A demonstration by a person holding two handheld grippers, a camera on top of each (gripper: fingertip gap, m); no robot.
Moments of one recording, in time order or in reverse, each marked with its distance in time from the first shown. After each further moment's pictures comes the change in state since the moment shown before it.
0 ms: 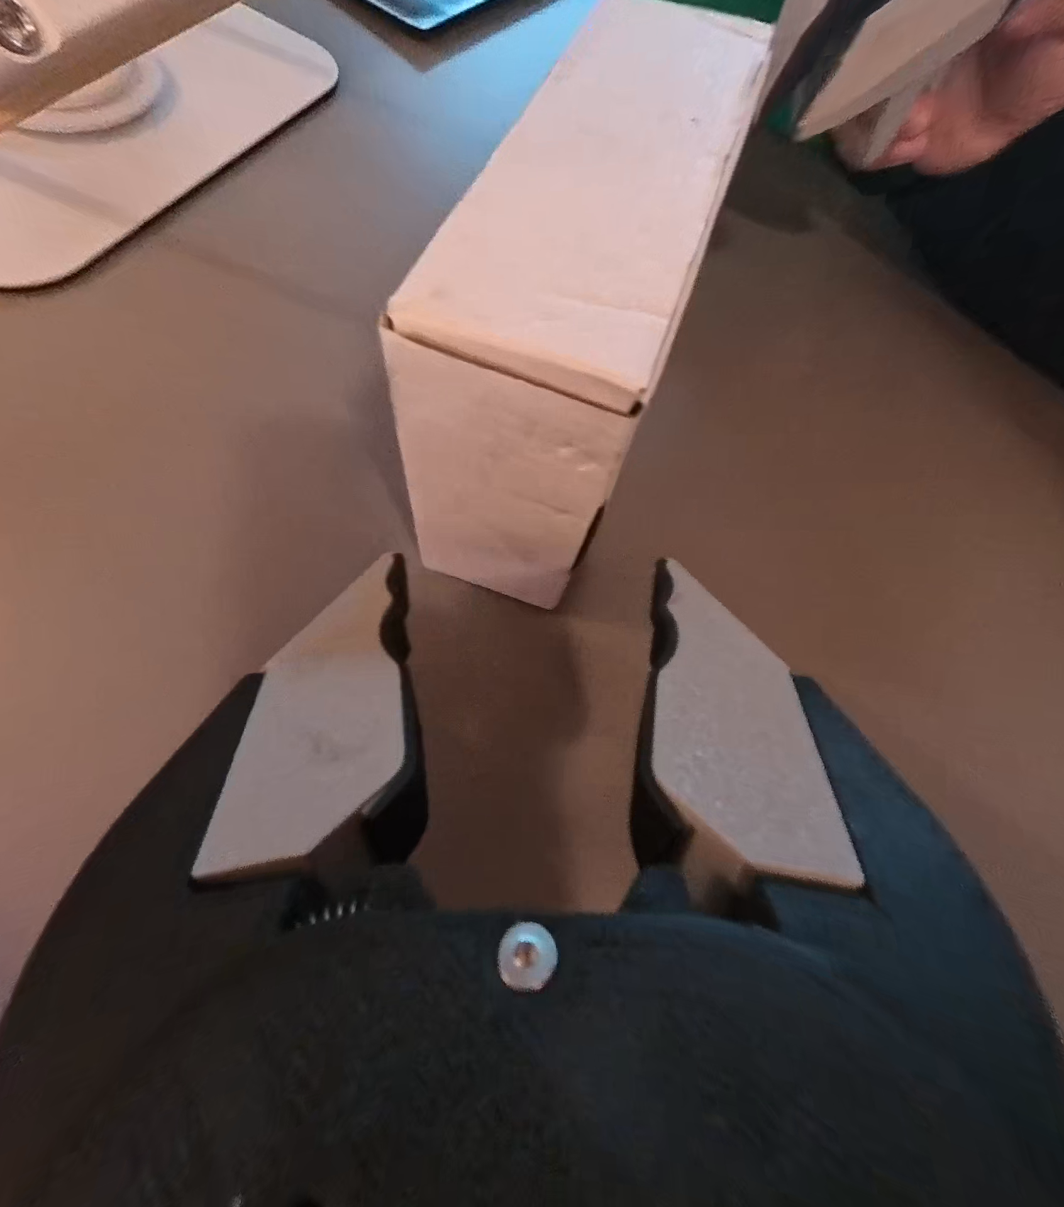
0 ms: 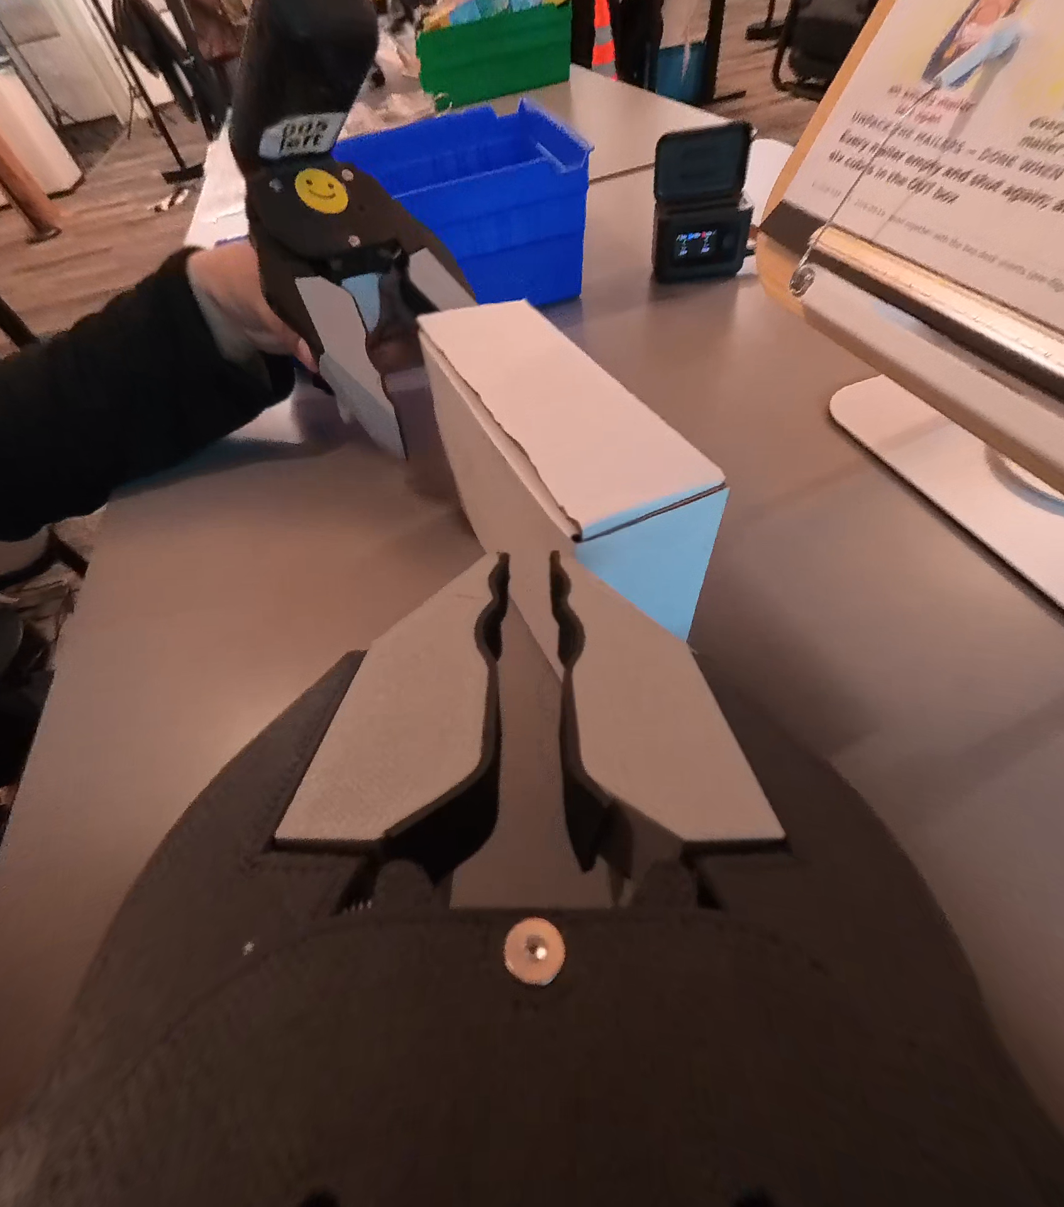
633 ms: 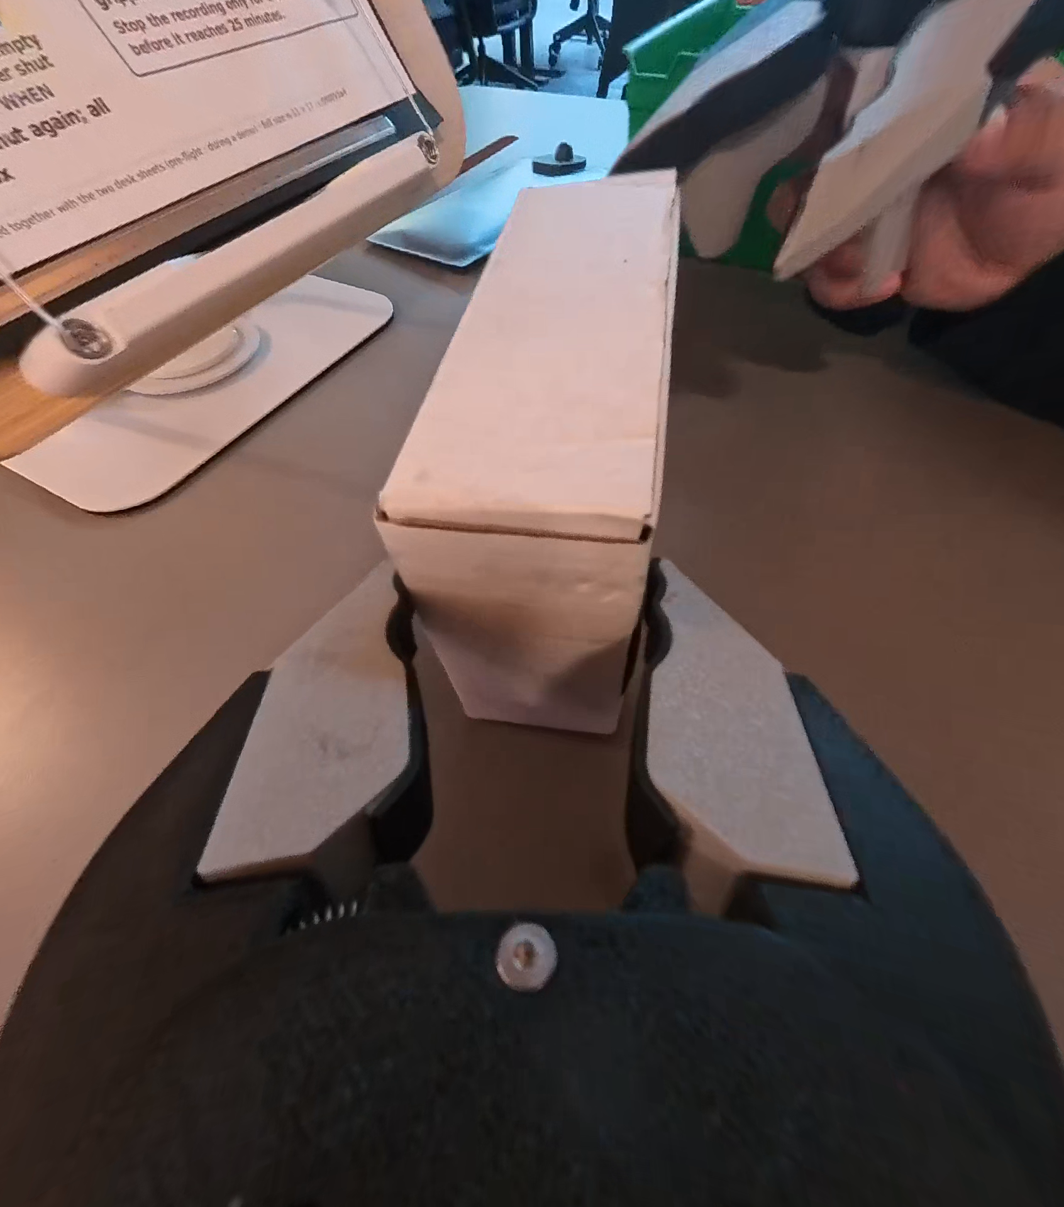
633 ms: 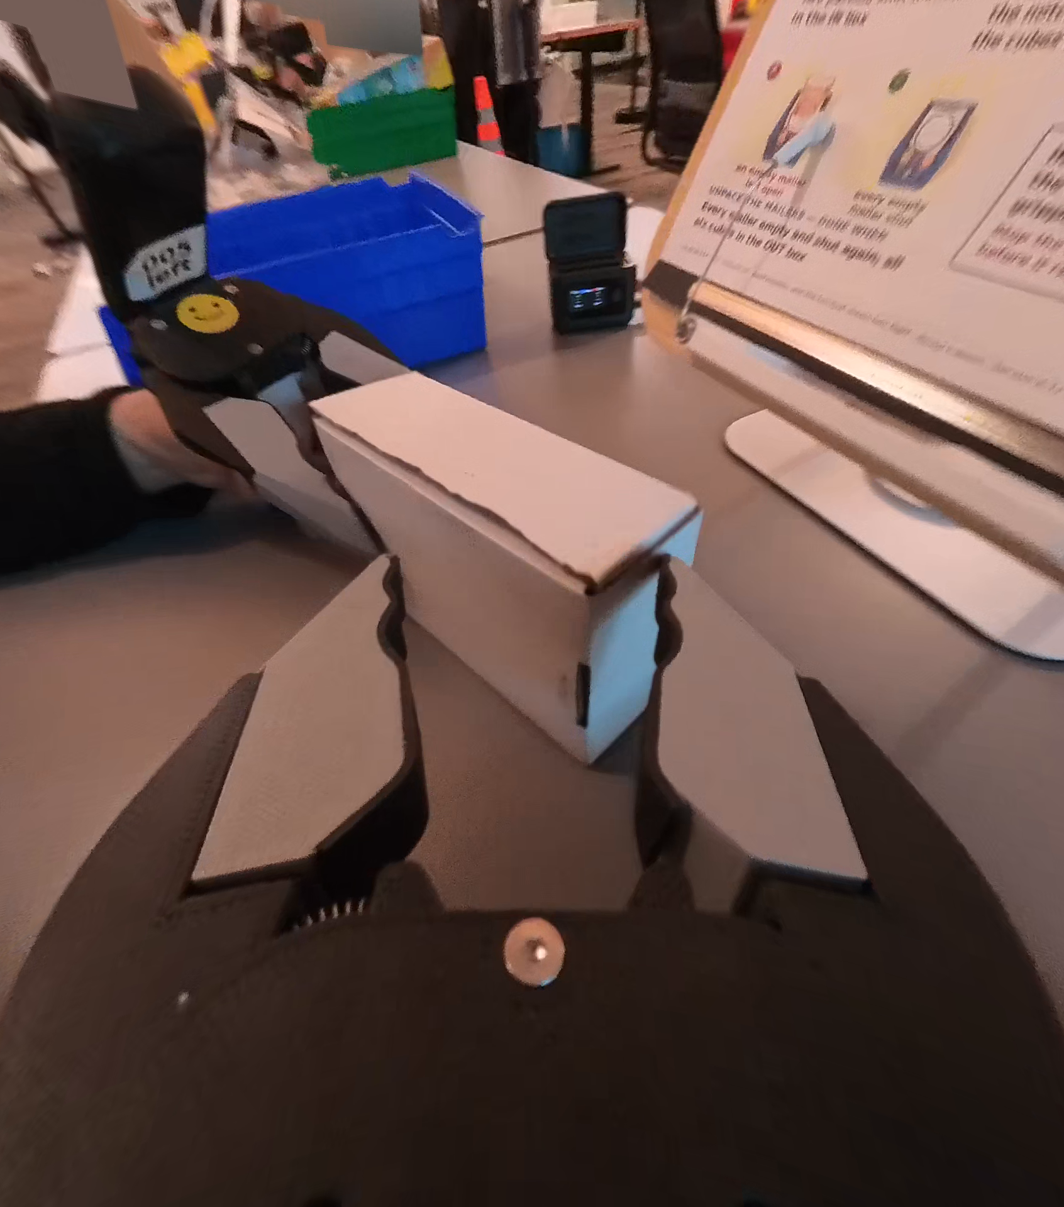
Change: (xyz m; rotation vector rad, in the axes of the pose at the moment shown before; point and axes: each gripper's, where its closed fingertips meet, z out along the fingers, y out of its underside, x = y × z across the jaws) left arm 0.006 -0.042 0.034 0.233 -0.136 0.152; right arm 0.025 -0.012 0.006 0.081 0.151 0.029
